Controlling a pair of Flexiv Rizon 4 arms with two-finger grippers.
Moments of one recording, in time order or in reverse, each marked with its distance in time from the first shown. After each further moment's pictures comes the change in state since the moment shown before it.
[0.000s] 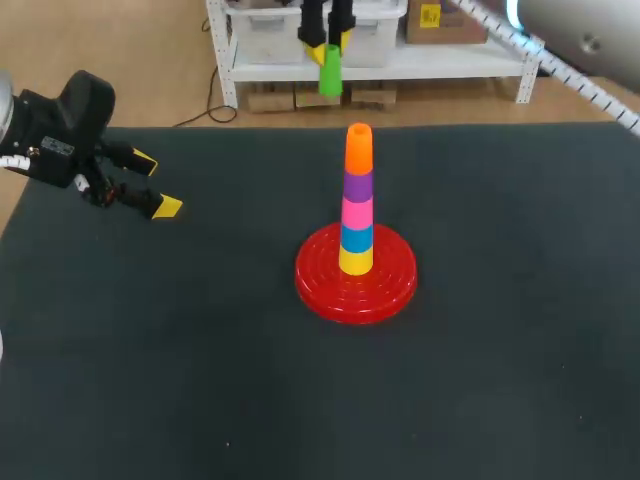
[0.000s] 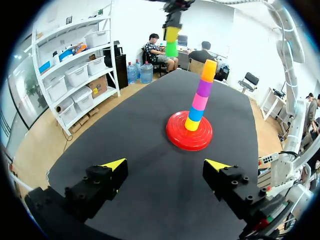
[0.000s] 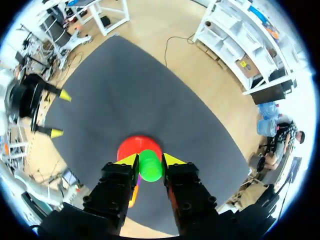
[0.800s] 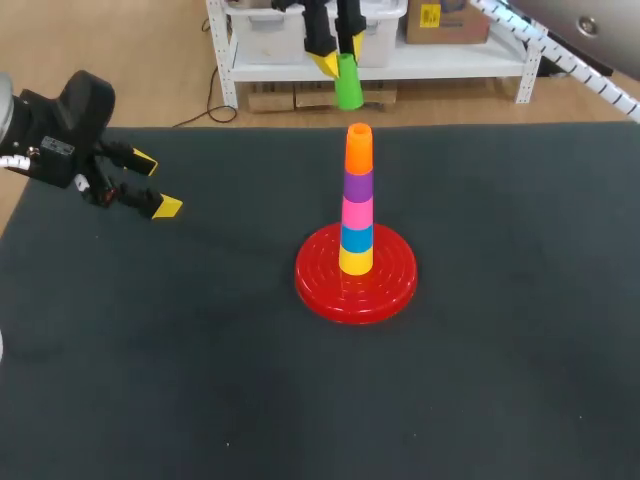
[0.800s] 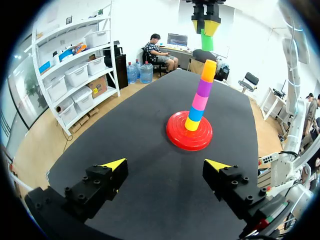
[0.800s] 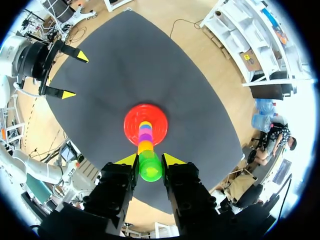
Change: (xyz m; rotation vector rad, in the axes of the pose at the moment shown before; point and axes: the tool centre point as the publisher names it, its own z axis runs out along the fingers) left arm 0.000 0.000 0.000 0.000 0.000 0.000; right arm 0.052 0.039 -0.030 0.038 0.173 -0.059
